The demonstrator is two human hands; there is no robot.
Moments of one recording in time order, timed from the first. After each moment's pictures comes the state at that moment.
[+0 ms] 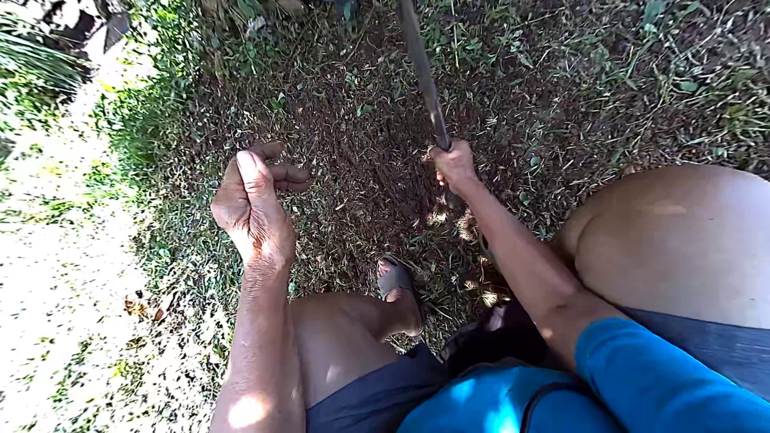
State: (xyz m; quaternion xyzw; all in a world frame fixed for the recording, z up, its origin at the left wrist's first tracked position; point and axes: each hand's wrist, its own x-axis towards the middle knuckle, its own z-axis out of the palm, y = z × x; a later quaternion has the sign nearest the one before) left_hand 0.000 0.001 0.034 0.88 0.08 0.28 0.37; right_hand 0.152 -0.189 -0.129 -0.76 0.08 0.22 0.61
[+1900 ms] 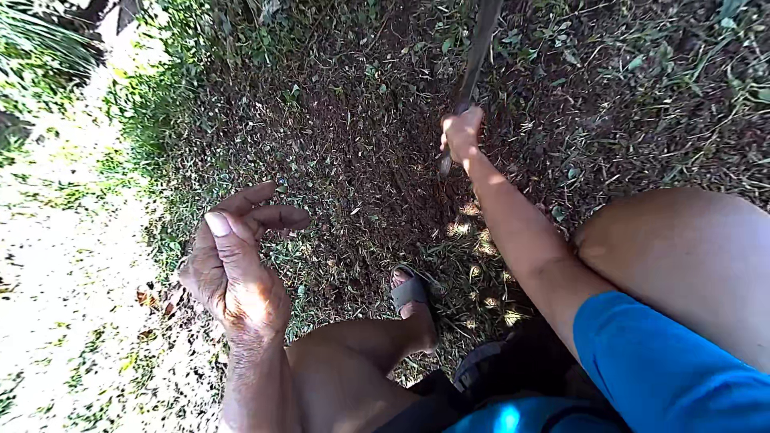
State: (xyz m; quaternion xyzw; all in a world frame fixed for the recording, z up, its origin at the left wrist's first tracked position) left_hand -0.026 0.024 0.034 0.86 0.06 0.31 0.41; right_hand 0.235 -0.120 -0.155 -0.69 0.14 0.15 0.69
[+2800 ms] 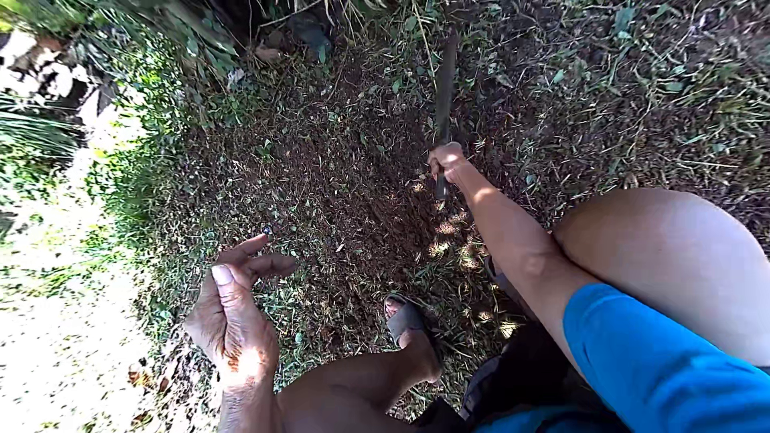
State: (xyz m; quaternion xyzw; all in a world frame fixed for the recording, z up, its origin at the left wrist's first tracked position) left_hand -0.010 0.018 0.027 0.88 0.03 0.25 0.40; right_hand 0.253 -0.175 -0.186 -0.61 0.25 0.26 0.71
